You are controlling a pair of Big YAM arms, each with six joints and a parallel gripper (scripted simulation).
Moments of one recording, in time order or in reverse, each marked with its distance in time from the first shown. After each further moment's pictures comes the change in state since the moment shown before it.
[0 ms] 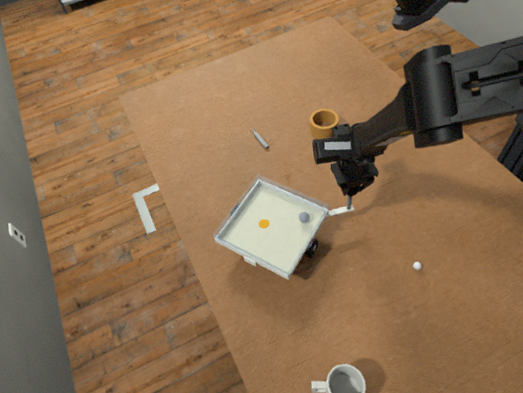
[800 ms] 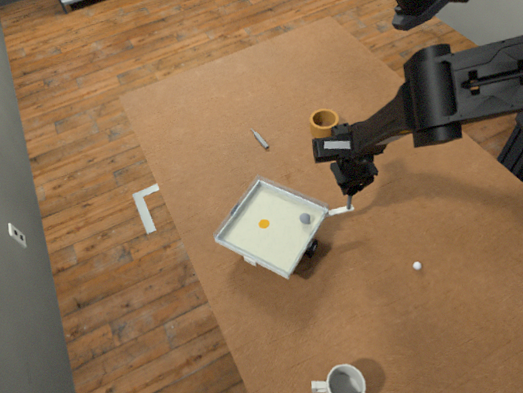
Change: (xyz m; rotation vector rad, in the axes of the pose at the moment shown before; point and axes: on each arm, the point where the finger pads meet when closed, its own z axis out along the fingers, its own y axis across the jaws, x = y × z) left arm -0.001 0.000 -0.001 0.002 0.005 -0.002; right arm 0.000 0.000 0.000 0.000 0.000 0.000
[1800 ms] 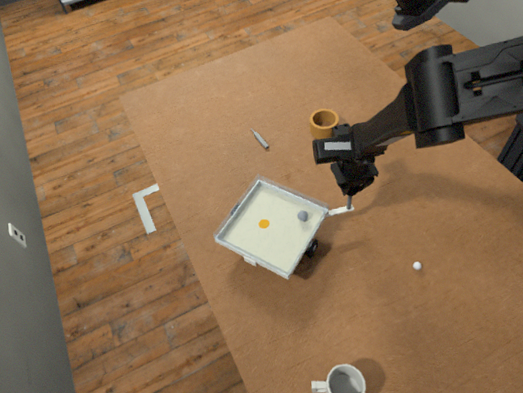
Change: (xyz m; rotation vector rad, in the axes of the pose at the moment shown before) left arm 0.001 0.000 0.000 -0.001 -0.013 0.003; right arm 0.000 0.000 0.000 0.000 0.000 0.000
